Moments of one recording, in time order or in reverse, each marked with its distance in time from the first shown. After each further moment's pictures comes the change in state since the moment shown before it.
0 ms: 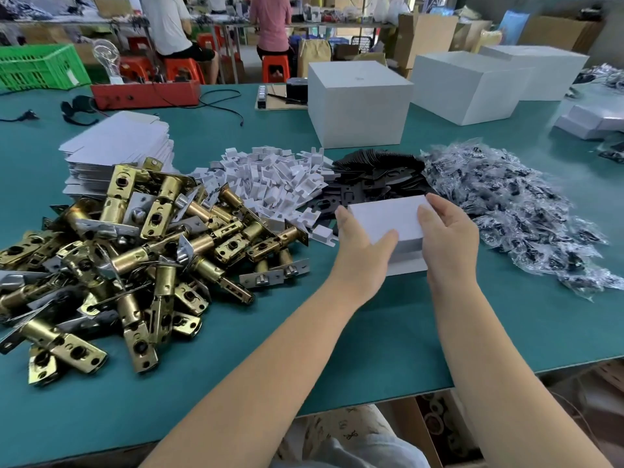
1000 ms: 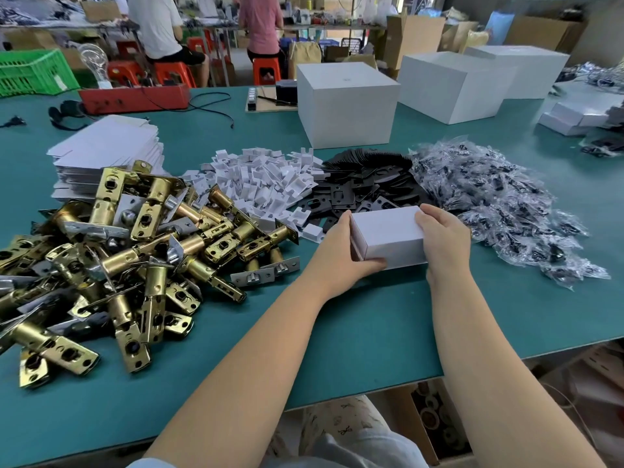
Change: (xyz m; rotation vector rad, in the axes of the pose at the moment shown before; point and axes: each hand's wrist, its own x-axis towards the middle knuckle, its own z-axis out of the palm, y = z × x) left_hand 0.028 -0.036 -0.019 0.369 -0.109 0.195; right_hand 0.032 0.034 -0.015 0.022 0.046 0.138
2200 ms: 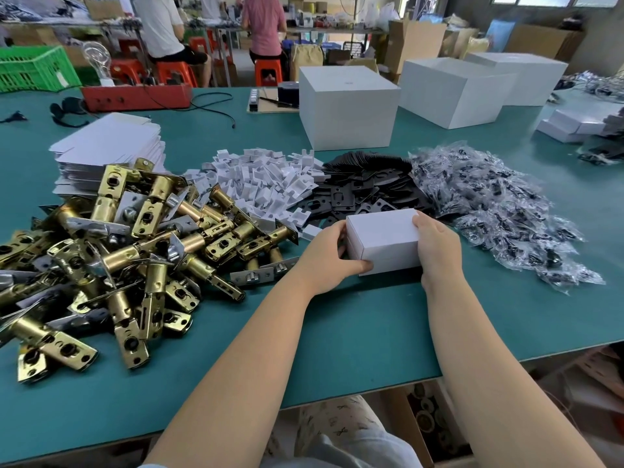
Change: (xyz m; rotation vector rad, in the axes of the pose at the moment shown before) left_hand 0.004 -0.019 -0.009 -0.253 -0.082 0.014; right_hand -0.010 -0.004 0.003 0.046 -0.051 0.136
